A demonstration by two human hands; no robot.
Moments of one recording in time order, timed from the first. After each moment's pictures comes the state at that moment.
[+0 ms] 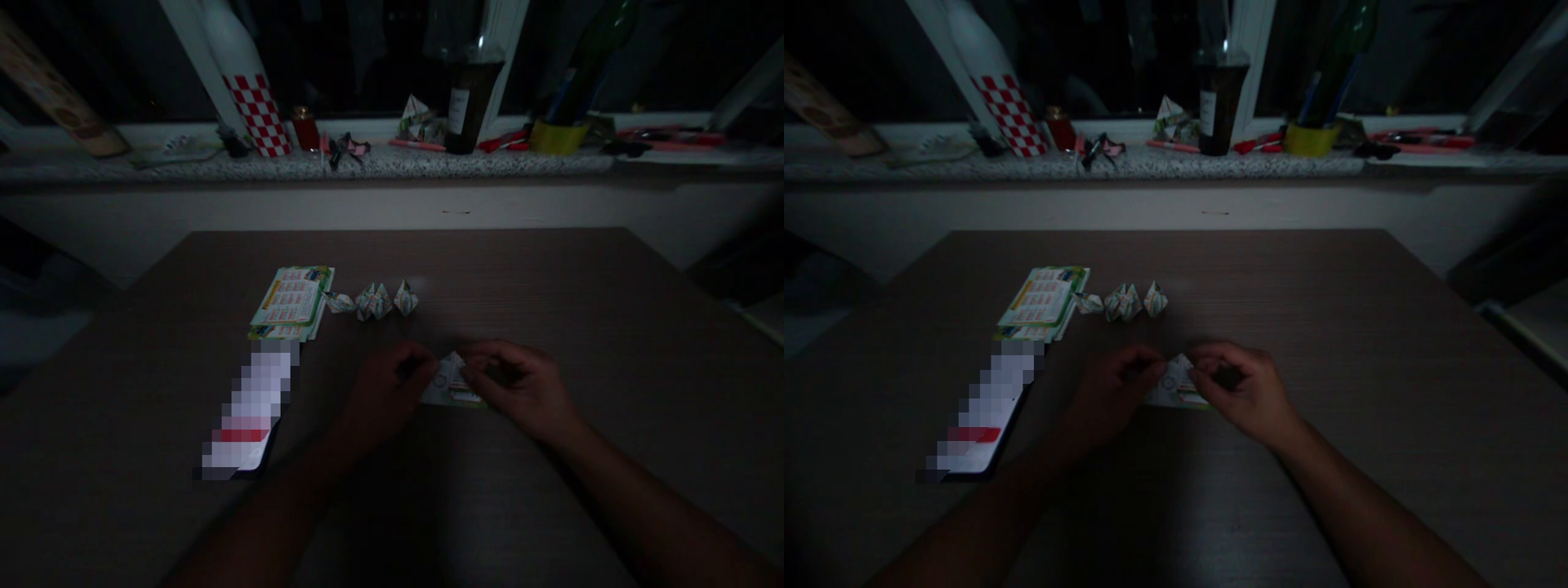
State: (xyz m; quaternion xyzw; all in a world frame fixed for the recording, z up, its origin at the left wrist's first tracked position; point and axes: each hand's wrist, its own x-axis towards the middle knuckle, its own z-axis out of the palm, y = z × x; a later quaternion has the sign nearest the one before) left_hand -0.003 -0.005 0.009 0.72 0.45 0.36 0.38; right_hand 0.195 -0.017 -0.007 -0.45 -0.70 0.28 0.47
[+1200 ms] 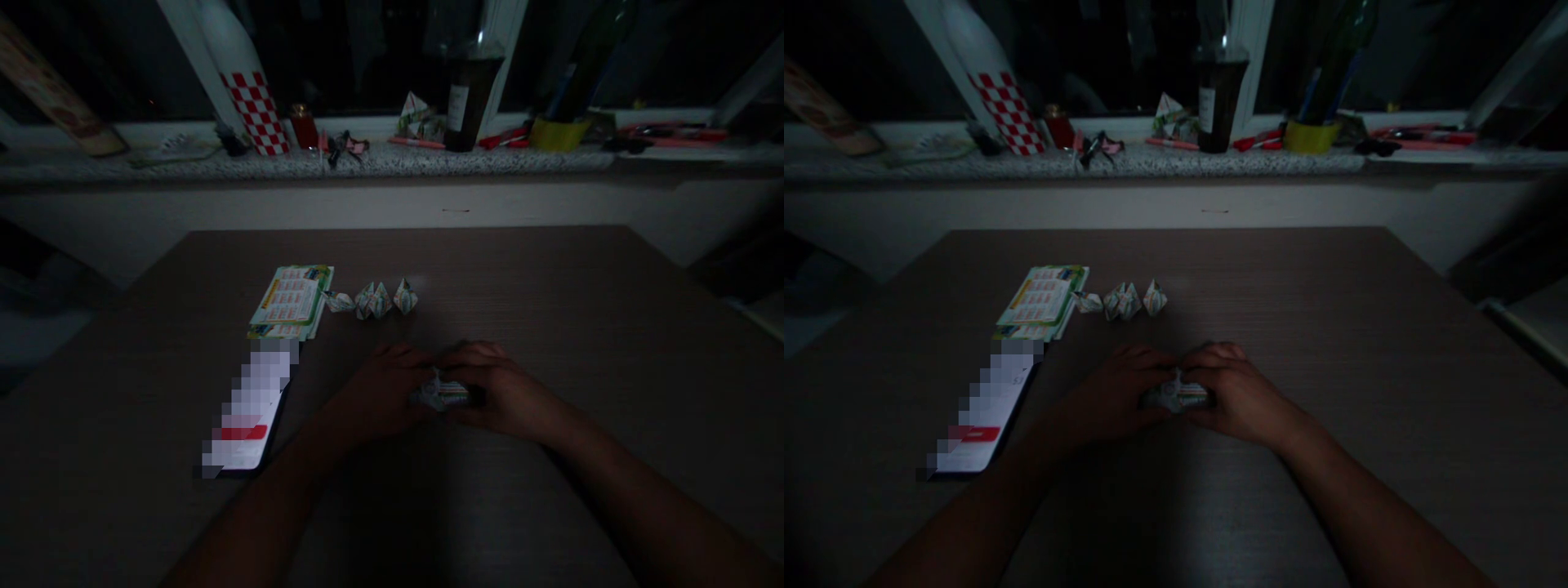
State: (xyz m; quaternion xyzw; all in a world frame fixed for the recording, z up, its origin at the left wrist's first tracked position) left_hand -0.022 0.007 0.002 0.93 0.32 0.11 0.17; right_hand 0.202 -0.007 -0.010 -0.37 -0.89 0.19 0.20
